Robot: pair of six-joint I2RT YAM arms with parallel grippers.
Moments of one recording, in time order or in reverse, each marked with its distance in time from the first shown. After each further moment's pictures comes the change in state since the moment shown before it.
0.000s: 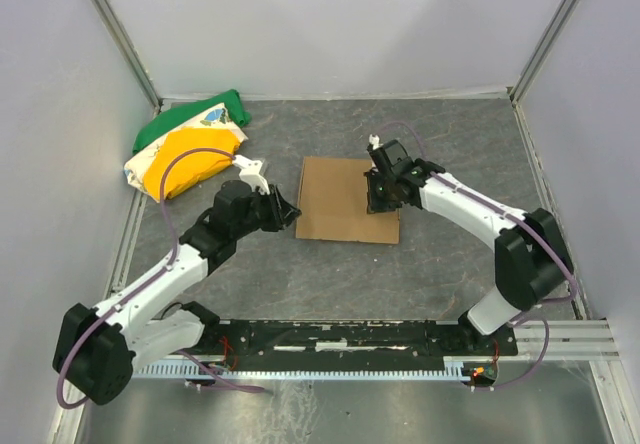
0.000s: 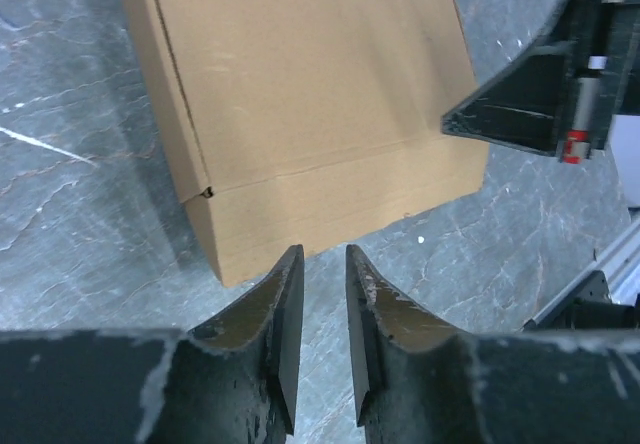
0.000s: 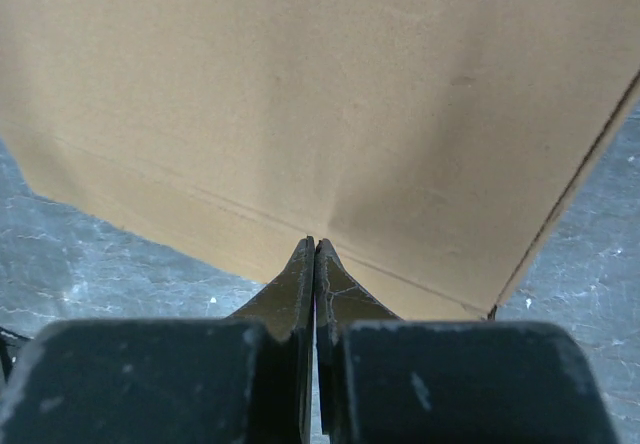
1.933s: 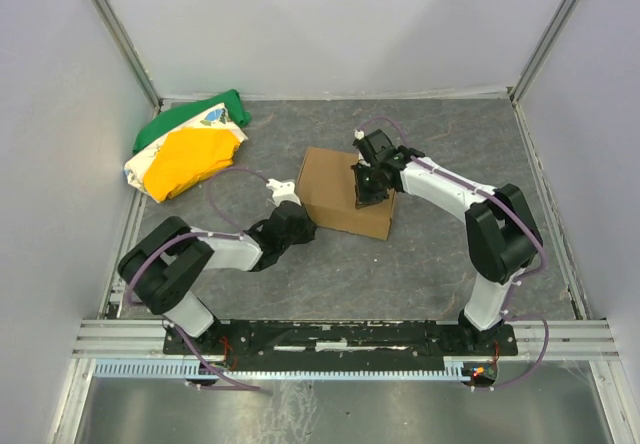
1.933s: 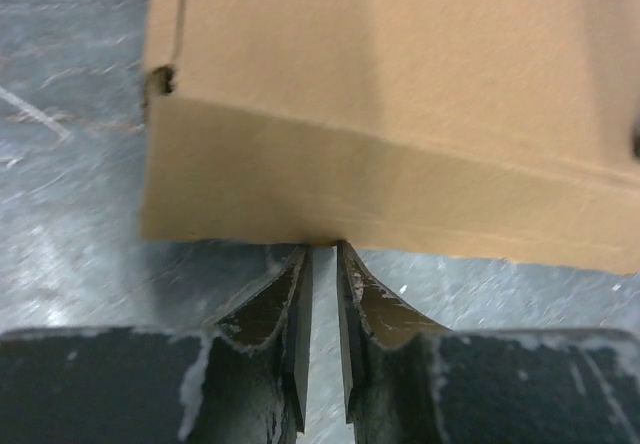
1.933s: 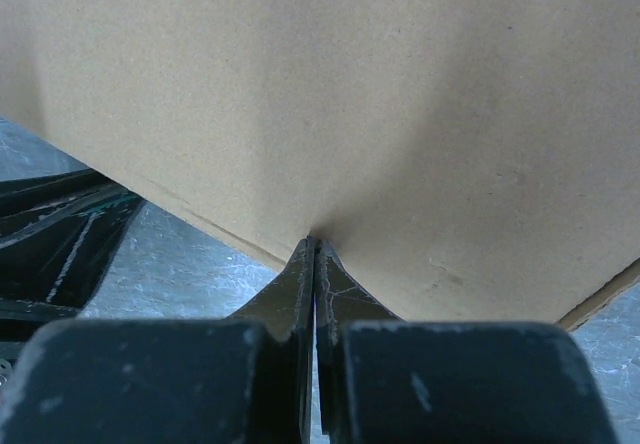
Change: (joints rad) left arm -0.206 0.552 -0.088 0.464 -0.393 -0.162; right arm -0.003 0.240 0.168 -0.016 -0.072 -0.031
